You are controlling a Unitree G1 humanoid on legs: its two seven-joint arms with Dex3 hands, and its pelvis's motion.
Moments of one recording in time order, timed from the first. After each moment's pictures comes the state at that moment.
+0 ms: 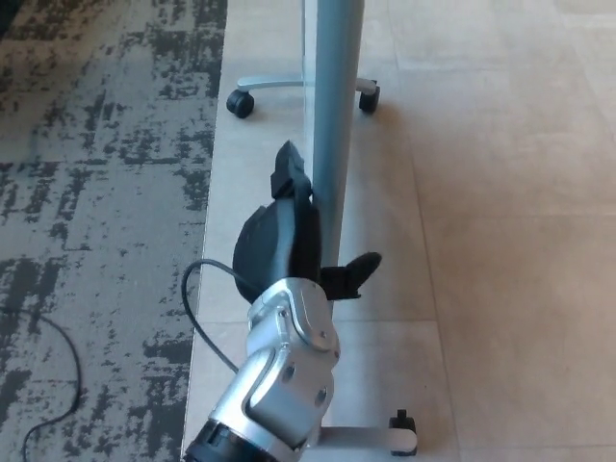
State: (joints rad) left_arm -0.38 -0.12 -0.42 0.28 0.50 0.67 0.46; right_arm 0.39 -0.26 -0.36 0.58 0.16 -0.30 0.15
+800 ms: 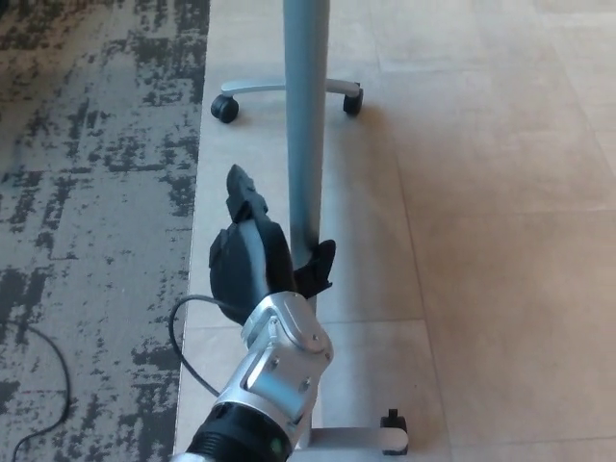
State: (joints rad) left_arm -0.48 -0.19 -0.20 0.72 0.38 0.33 0.78; right_arm 0.38 -0.26 -0.36 0.59 0.17 -0.31 0.17
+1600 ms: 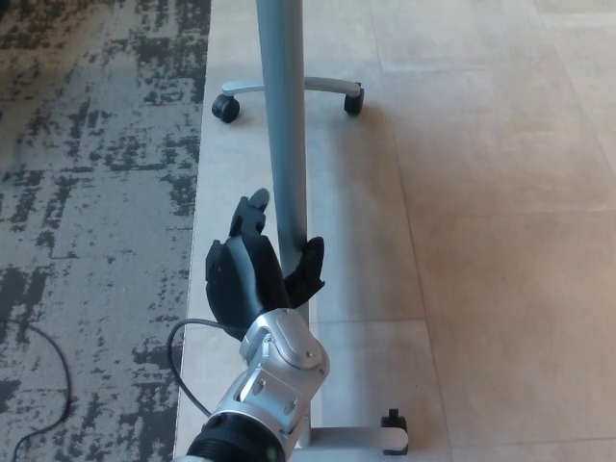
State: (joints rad) left_arm -0.49 -0.18 -0.18 0.87 0.31 0.10 0.86; right_arm 0.37 -0.26 -0.36 0.59 0.16 -0.31 0.17
